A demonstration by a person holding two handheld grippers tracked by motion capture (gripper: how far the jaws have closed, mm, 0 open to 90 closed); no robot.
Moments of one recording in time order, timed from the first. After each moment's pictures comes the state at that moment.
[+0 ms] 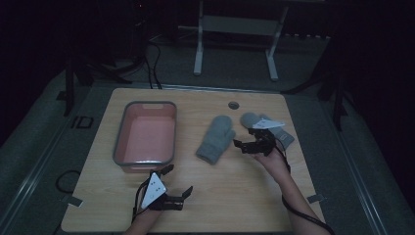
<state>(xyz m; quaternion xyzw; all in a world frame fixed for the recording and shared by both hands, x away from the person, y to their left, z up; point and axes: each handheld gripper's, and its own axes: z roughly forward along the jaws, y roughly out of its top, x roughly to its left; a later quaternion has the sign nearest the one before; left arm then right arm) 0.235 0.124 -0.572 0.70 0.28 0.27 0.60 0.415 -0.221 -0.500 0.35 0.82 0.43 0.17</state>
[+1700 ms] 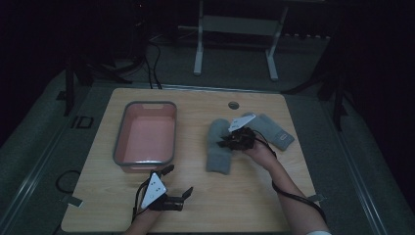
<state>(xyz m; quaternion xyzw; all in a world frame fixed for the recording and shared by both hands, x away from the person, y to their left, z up) 0.235 0.124 -0.572 0.70 0.28 0.27 0.60 0.440 -0.170 -0.508 0.15 0.91 0.38 0.07</state>
